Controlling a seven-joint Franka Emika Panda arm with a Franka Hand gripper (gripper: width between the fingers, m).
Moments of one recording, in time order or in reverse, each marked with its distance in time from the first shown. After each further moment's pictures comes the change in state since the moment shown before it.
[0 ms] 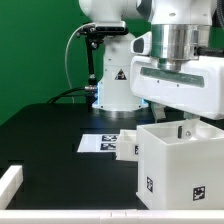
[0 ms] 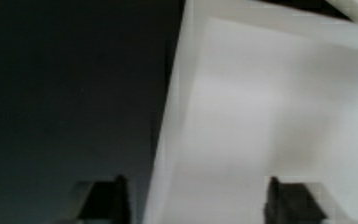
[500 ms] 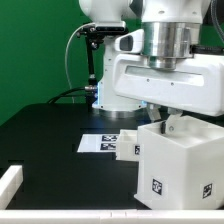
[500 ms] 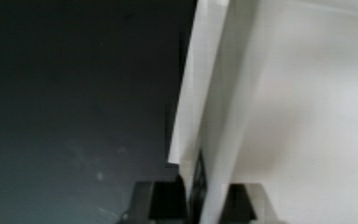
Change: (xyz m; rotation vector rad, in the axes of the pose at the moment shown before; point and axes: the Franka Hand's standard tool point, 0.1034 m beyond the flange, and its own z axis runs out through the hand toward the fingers) arm 0.020 0.009 -0.004 -0.007 0.009 -0.358
